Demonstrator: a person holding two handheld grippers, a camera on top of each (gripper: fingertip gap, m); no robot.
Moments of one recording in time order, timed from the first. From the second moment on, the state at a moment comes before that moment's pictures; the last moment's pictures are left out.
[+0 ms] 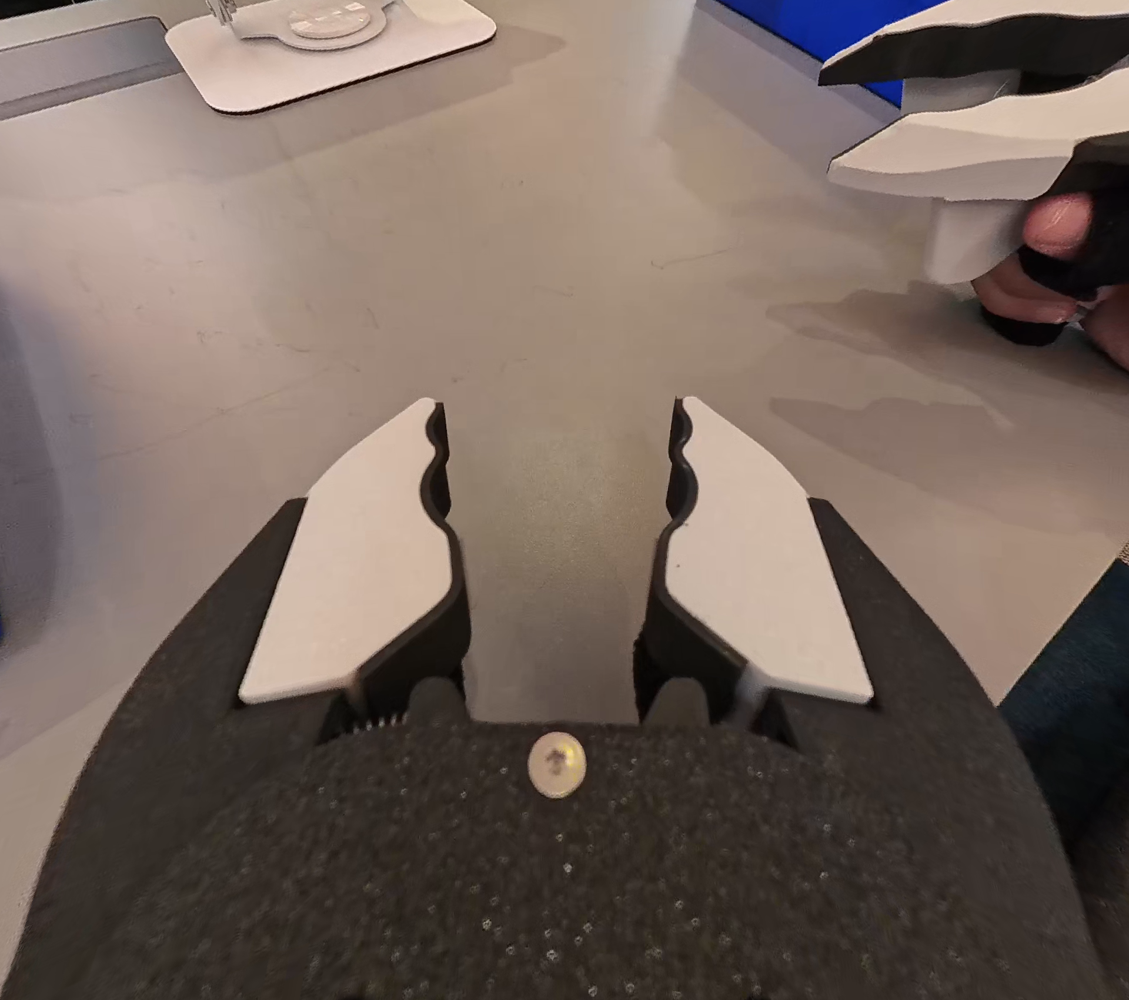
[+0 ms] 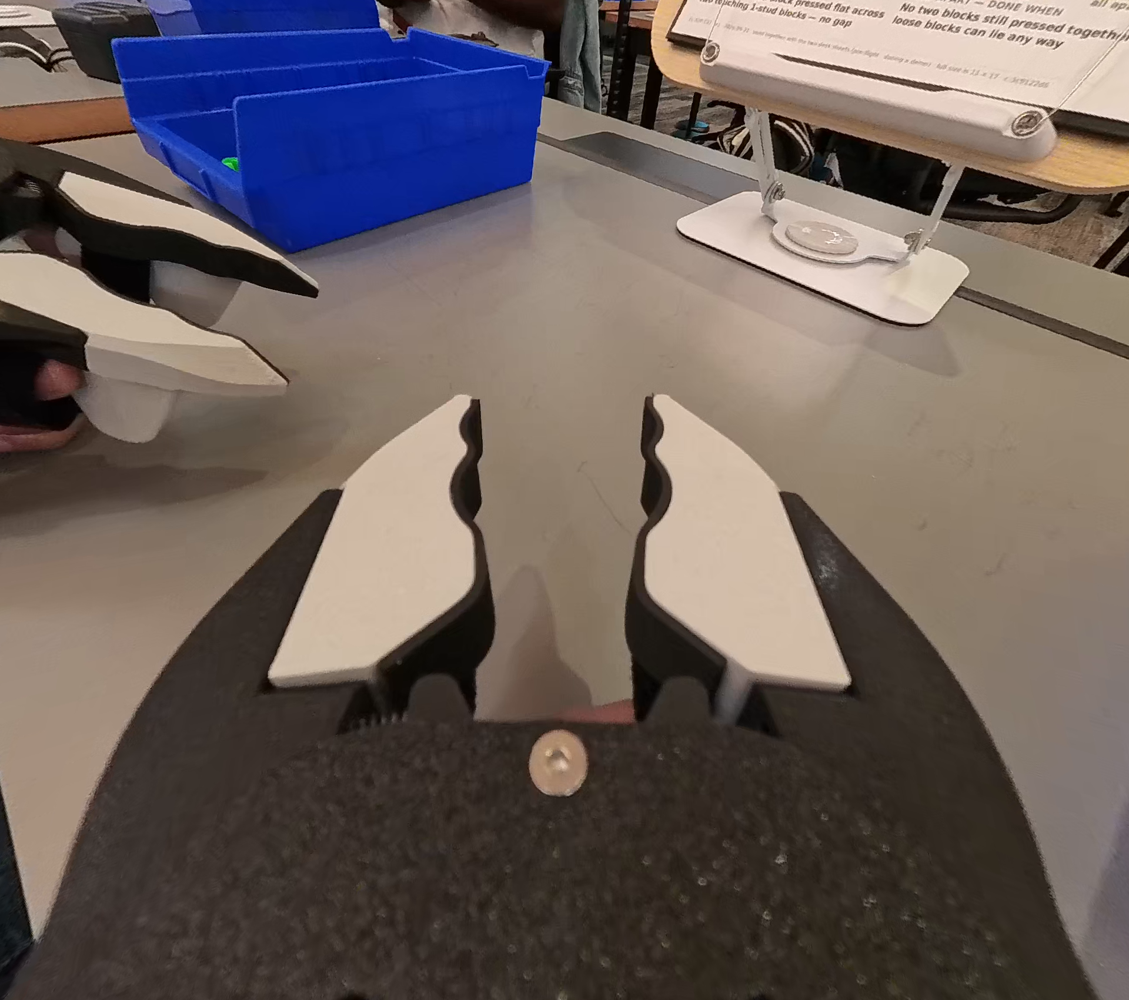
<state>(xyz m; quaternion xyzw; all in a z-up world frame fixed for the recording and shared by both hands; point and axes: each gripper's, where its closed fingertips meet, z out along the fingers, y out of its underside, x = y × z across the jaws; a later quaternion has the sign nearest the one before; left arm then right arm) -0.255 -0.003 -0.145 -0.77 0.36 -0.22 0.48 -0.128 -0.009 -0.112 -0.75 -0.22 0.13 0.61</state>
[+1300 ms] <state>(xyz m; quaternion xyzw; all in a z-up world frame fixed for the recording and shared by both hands) -0.456 0.263 -0.175 -0.87 0.44 0.03 0.20 -0.133 -0.004 -0.125 -0.77 -0.23 0.15 0.57</state>
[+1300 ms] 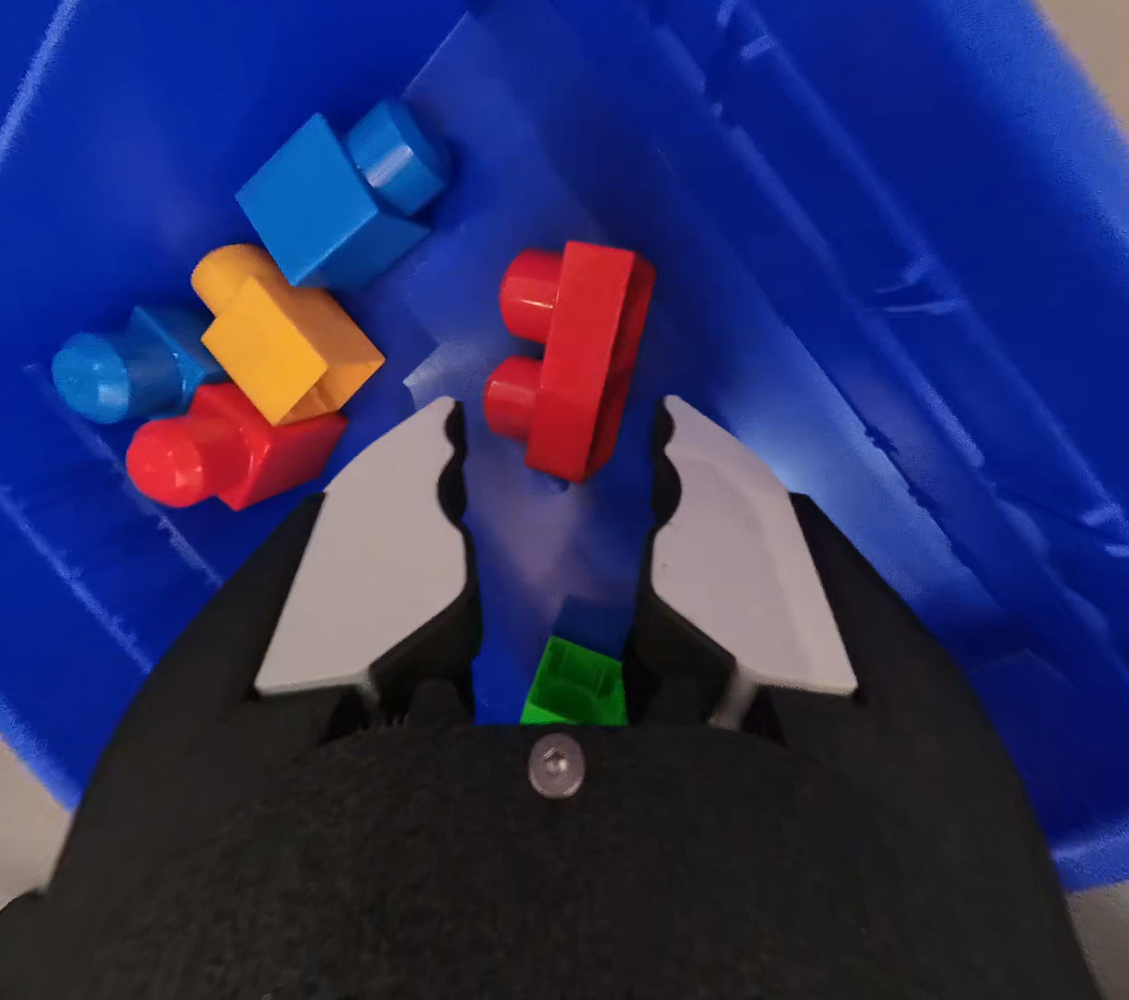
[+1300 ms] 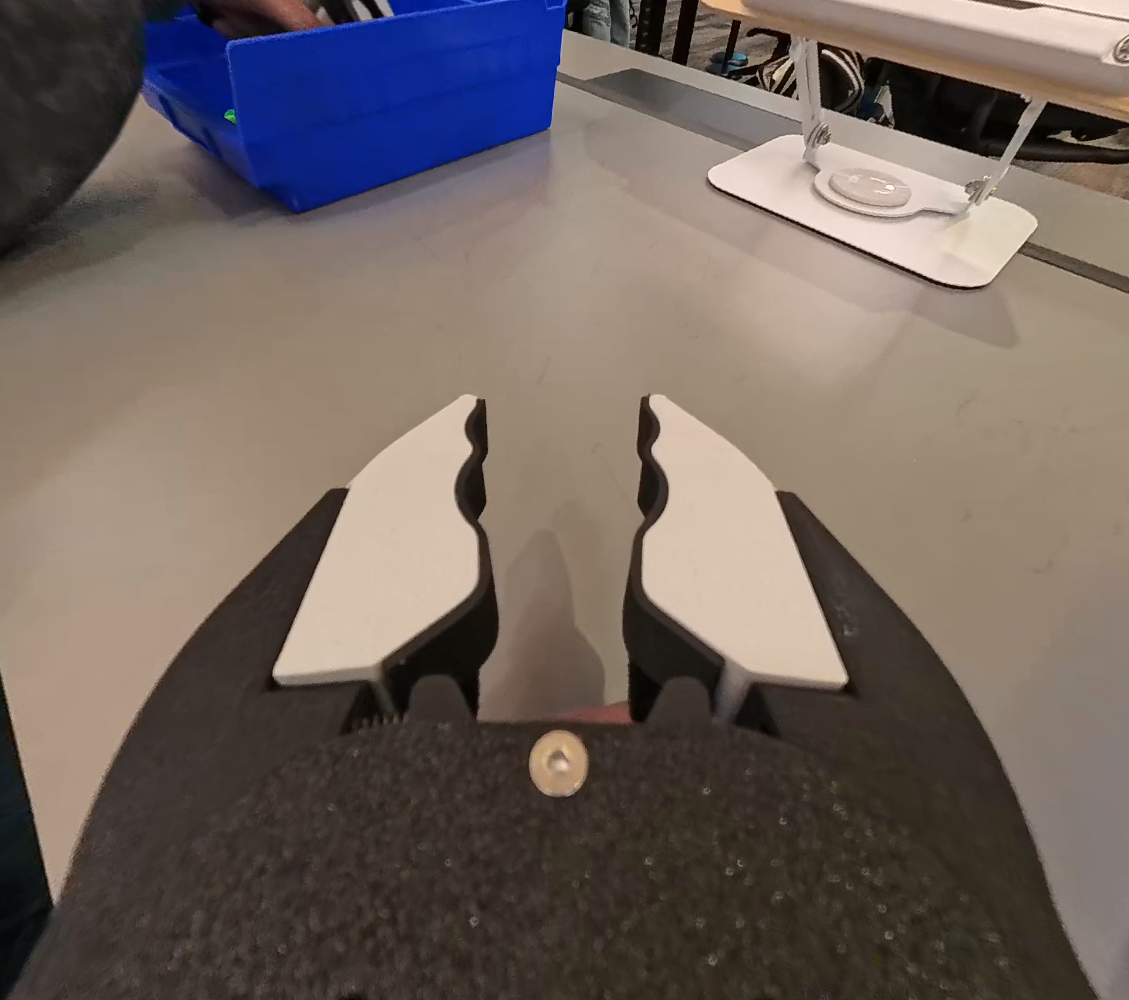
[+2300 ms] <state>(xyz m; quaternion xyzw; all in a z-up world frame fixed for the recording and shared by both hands) -0.158 0.133 -0.169 -0.52 0.80 0.00 0.31 -0.129 -0.007 -0.116 -0.76 -0.22 0.15 0.60</state>
